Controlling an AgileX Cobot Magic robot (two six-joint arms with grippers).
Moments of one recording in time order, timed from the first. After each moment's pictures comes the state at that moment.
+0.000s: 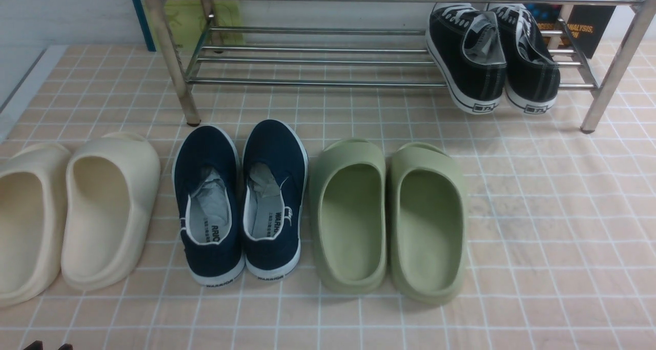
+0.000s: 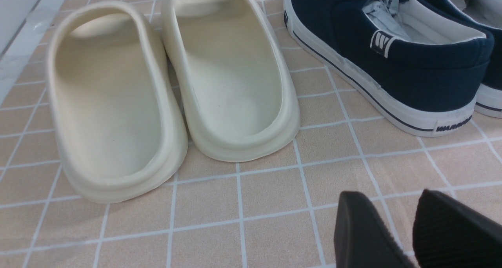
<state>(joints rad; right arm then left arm) -0.11 -0.01 0.01 0.09 0.38 0.14 -0.16 -0.01 0.02 0.14 0.39 -0.04</state>
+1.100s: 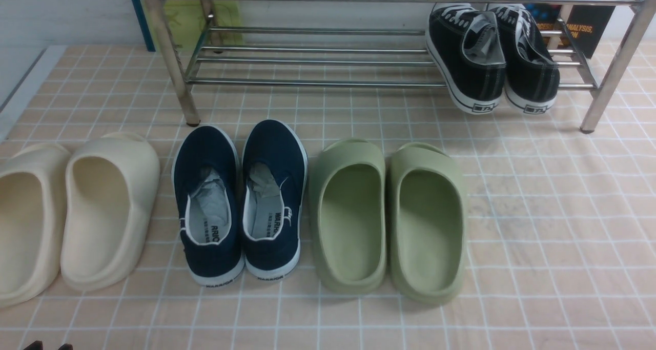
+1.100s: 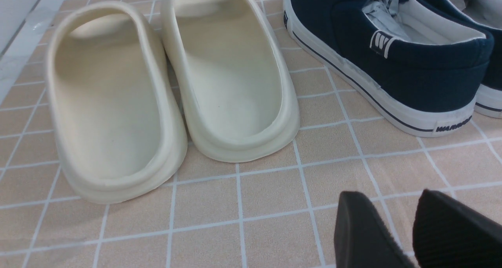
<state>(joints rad) -0.11 -0.01 0.01 0.09 0.38 0.14 -0.16 -0.01 0.02 0.14 0.39 -0.04</state>
